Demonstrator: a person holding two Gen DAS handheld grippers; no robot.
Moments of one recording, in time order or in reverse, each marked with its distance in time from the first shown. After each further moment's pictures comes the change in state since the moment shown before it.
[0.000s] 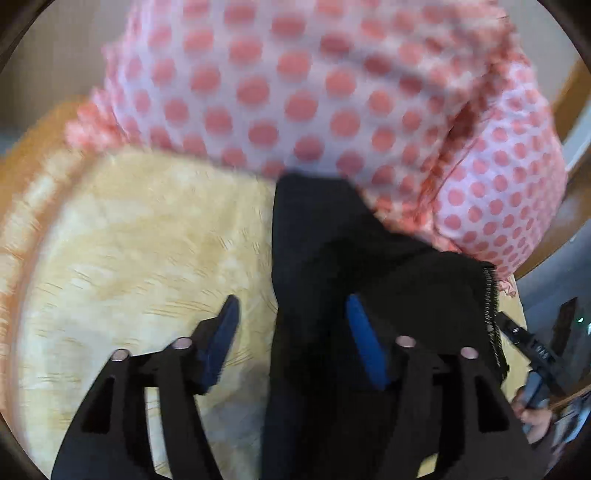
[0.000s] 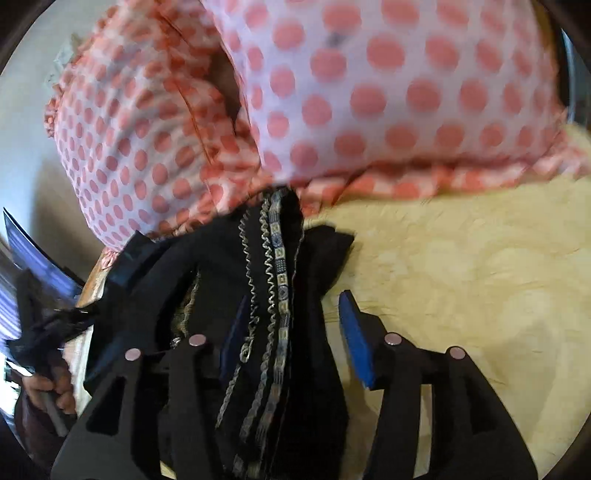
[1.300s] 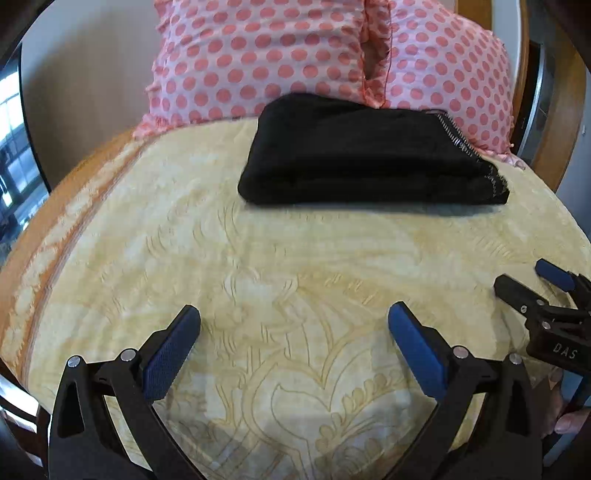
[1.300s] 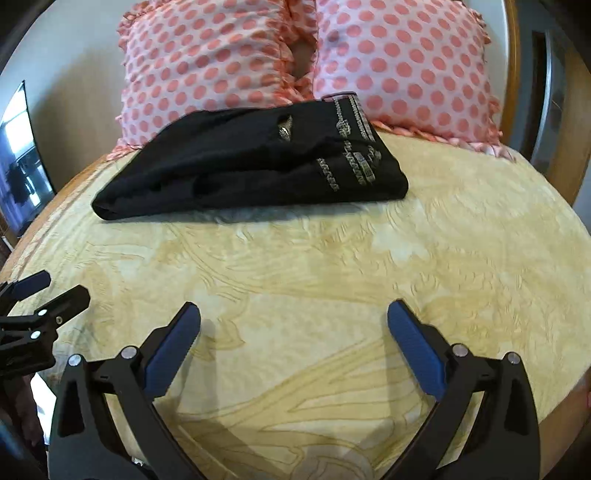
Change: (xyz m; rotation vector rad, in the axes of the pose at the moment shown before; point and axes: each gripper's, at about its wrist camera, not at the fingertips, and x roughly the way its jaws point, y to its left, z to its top) left arm -0.086 -0.050 -0.219 0.269 -0.072 0.246; right arm -0.058 0.094 -0.216 -0.246 -0.039 -0.307
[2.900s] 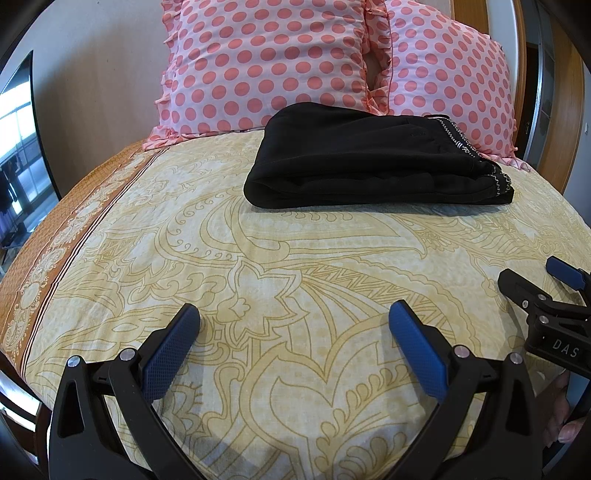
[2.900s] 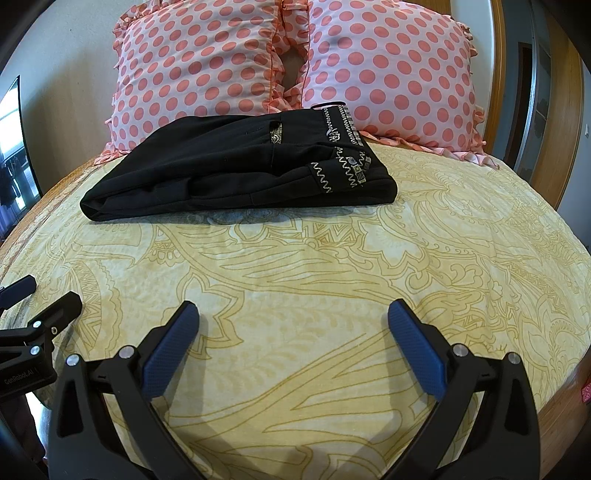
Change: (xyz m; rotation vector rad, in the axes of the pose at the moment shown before) left arm -0.004 -0.005 -0.012 0.002 -0.067 0.038; right arm -0.001 0.001 -0.004 0.021 -0.043 -0.044
